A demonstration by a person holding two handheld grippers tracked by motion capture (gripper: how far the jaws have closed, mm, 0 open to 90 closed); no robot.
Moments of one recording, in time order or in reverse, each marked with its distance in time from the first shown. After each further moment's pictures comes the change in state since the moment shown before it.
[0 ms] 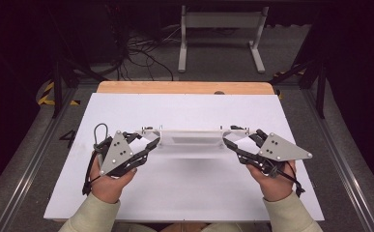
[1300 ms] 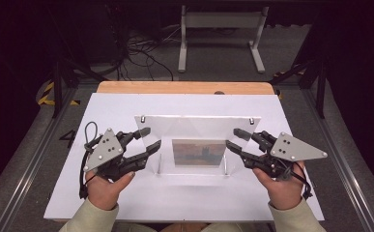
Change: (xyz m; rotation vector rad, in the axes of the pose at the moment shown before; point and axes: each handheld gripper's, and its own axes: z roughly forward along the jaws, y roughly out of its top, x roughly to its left) left arm 0.002 0.006 -0.008 -0.103 -0.090 -0.203; right arm 0.001 0.015 -0.015 -0.046 0.067 0.137
